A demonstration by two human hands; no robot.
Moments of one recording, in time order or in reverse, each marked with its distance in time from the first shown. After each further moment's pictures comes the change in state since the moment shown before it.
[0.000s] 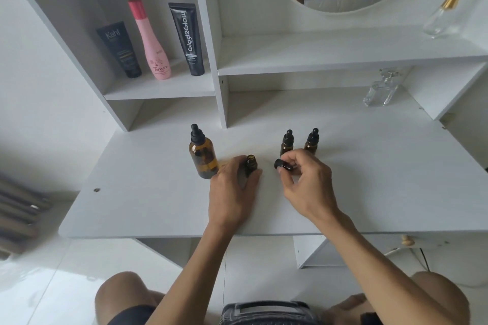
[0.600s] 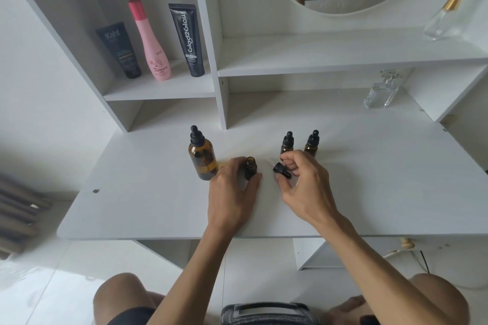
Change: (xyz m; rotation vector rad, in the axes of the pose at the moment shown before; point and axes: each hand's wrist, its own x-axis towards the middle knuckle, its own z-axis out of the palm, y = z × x) left_hand -0.001 0.000 0.000 0.014 -0.010 -0.017; right_hand 0.000 0.005 0.003 -0.048 -0.040 -0.011
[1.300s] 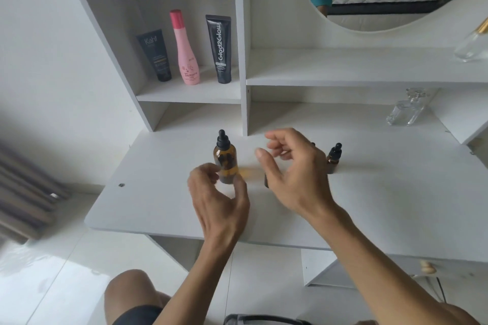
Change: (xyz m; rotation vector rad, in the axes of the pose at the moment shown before) left_hand -0.016 -0.004 -0.034 -0.050 0.482 -0.118; right_hand 0.029 -0.097 -0.001 0.176 0.012 -0.150
